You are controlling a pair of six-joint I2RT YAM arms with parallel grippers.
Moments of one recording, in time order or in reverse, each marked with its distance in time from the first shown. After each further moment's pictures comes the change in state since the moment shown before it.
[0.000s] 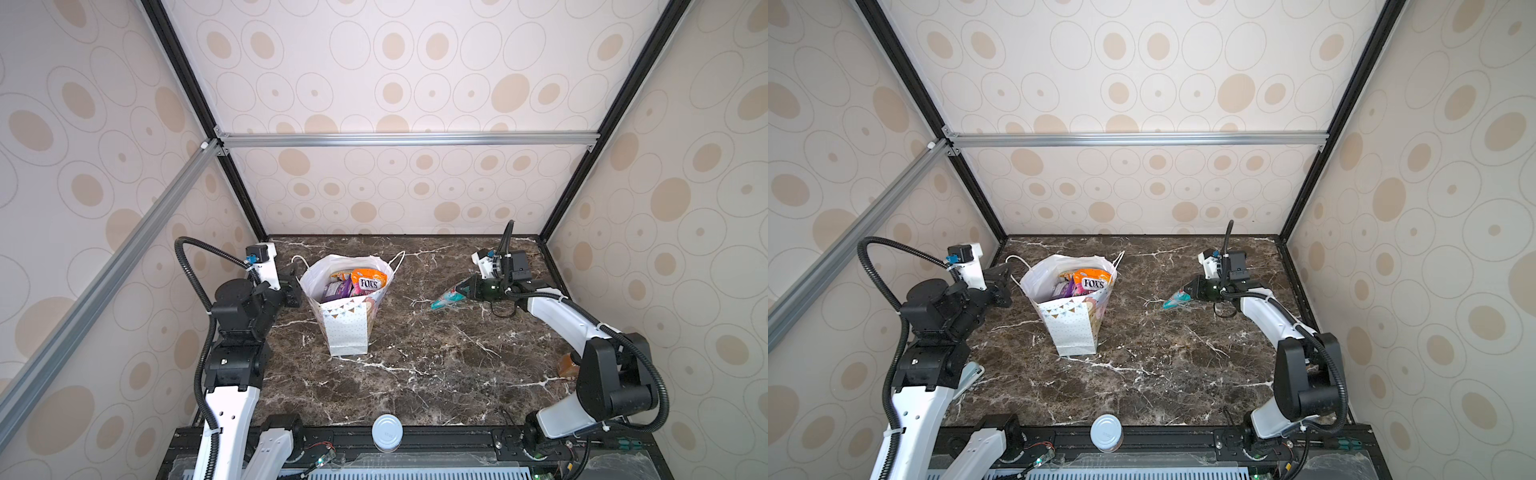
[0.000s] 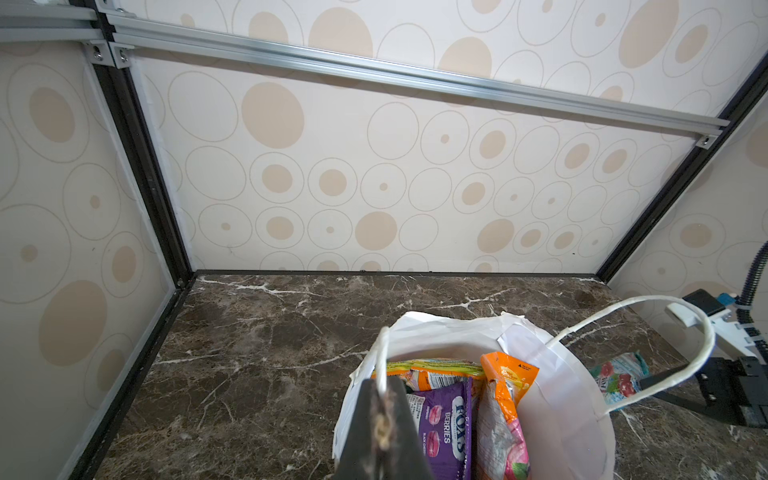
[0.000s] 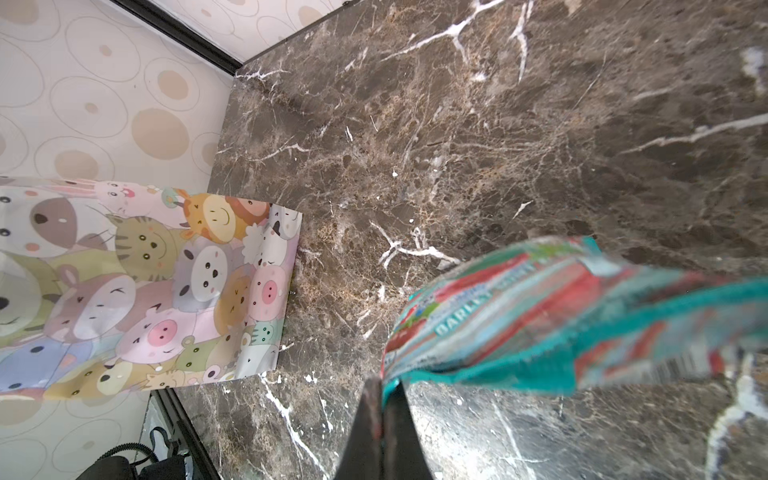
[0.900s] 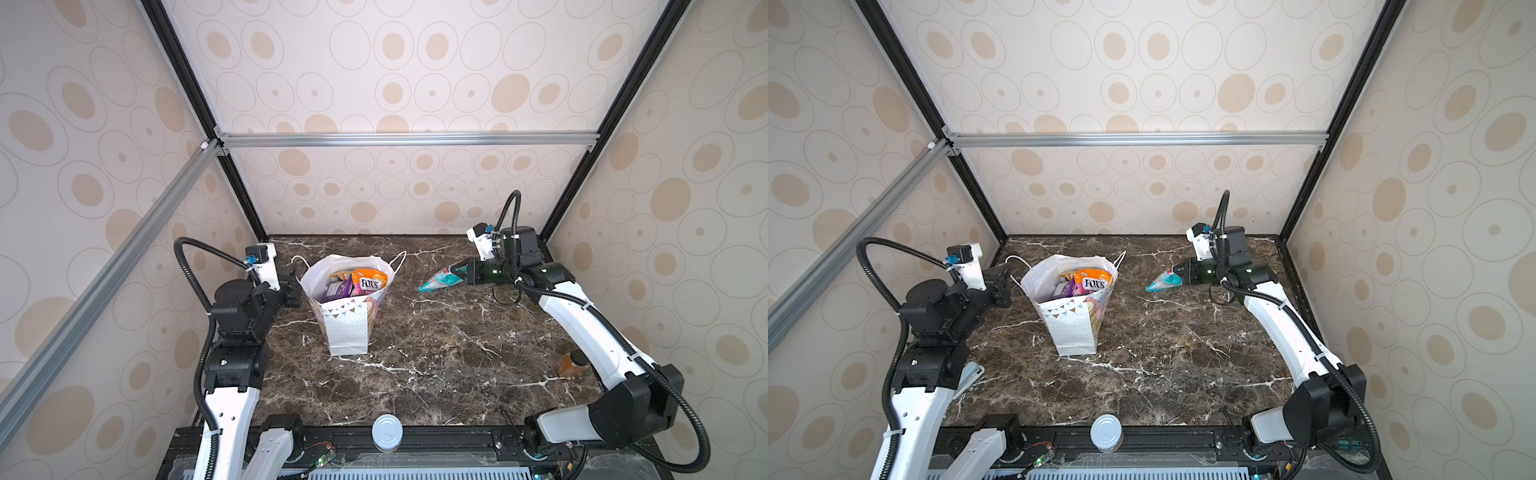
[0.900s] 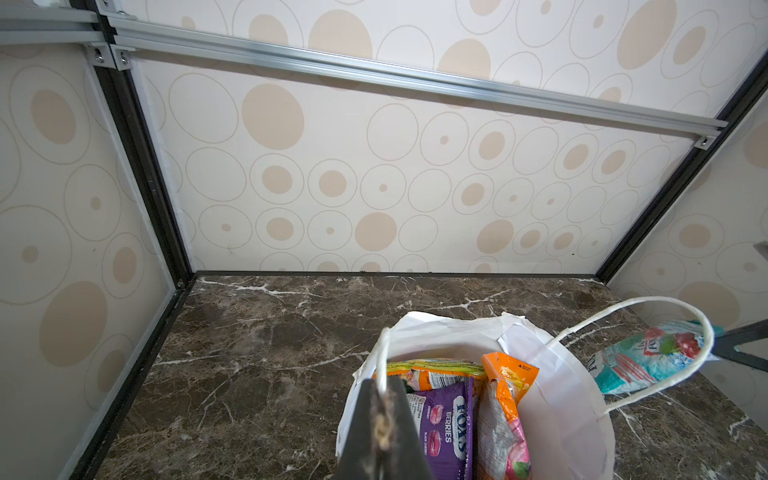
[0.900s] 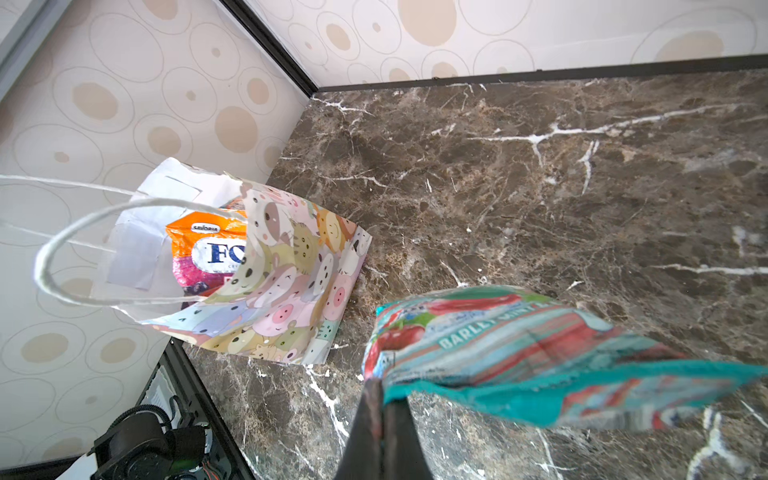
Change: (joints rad) left arm 0.000 -0.005 0.000 0.000 0.000 0.000; right arm 0.141 -0.122 0.281 -0.231 0.077 -0.069
